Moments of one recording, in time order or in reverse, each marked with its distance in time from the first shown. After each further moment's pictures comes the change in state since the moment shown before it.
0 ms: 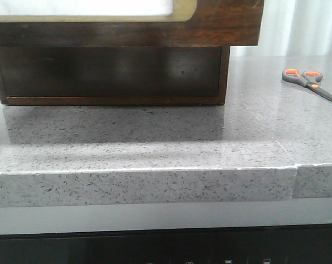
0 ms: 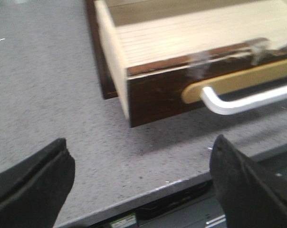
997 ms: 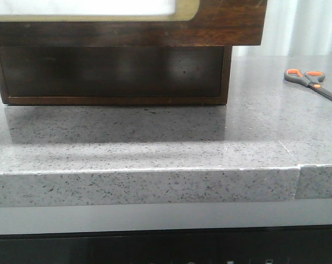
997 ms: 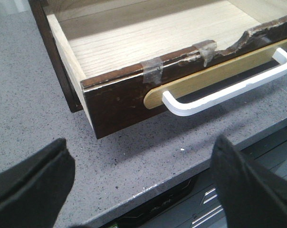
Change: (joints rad) left arm -0.114 0.000 0.000 0.000 -0.023 0.000; right arm -0.140 0.664 -0.568 0.163 0.275 -0.136
